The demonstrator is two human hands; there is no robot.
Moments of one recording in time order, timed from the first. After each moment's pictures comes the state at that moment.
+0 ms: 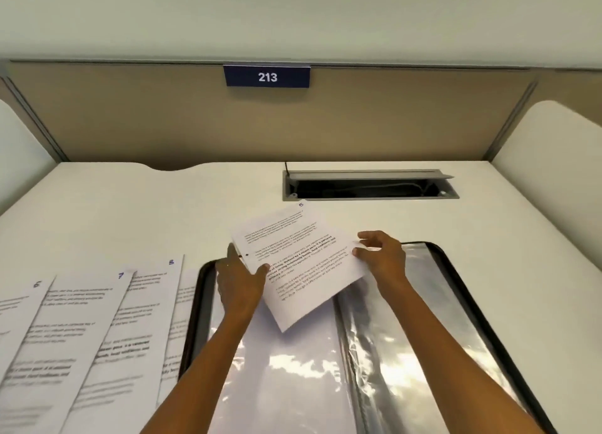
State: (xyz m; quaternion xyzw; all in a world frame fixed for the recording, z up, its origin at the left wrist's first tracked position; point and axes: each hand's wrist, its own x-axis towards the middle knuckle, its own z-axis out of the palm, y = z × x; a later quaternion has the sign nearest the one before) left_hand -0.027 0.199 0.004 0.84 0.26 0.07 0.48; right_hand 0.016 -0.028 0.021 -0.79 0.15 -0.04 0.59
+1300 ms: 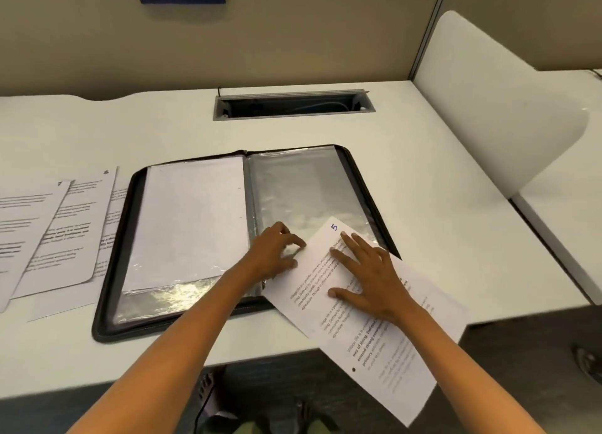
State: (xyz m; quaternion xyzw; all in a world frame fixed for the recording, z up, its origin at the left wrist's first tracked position) left_hand -0.182 0.014 -0.016 0.94 -0.15 -0.17 0.27; right_hand -0.239 -0.222 -0.060 -0.97 -0.20 0.02 0.15
